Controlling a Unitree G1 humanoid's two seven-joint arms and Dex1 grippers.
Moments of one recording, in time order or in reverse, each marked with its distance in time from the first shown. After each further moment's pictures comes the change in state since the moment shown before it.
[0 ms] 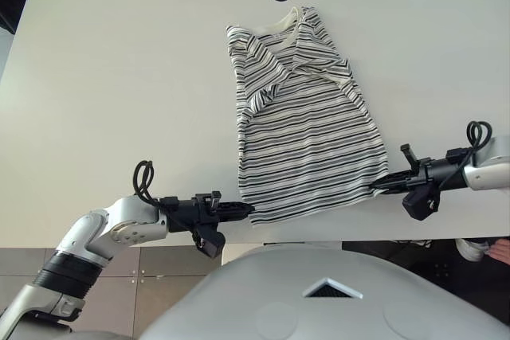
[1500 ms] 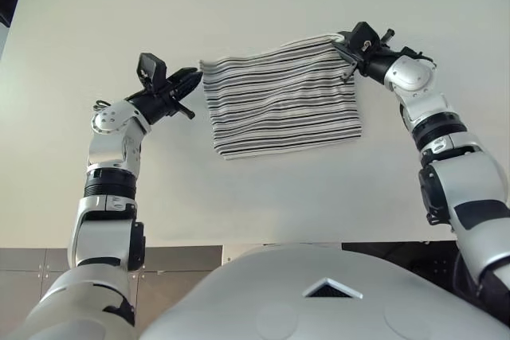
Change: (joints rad) left arm -0.624 -0.401 0.318 0.724 -0.895 0.979 -0.259; right arm -0.678 0.780 -0.194 1.030 0.067 0.501 -0.601
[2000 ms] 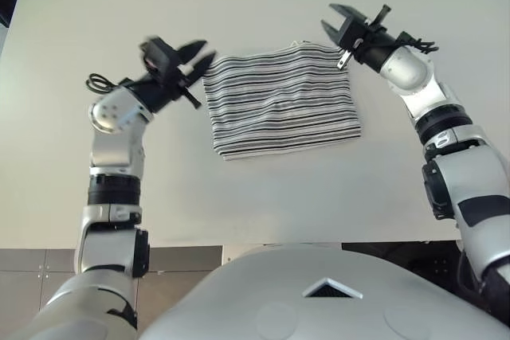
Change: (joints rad) left arm 0.149 -0.005 -0.102 -0.417 0.348 -0.338 0.034; right arm -0.008 -0.034 0.133 -0.062 -0.279 -0.296 -0.169
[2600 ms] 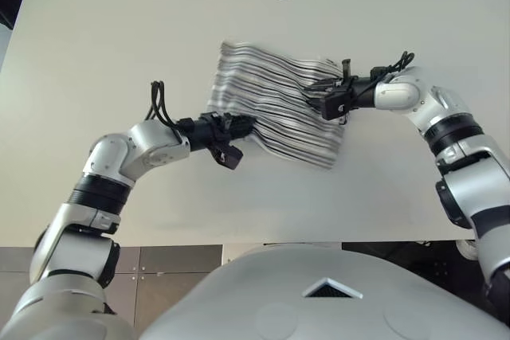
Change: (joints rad) left arm -0.129 0.237 -0.291 0.065 1.006 -0.459 0.482; right arm 0.122 -0.157 0.182 -0.332 0.022 -0.012 0.489
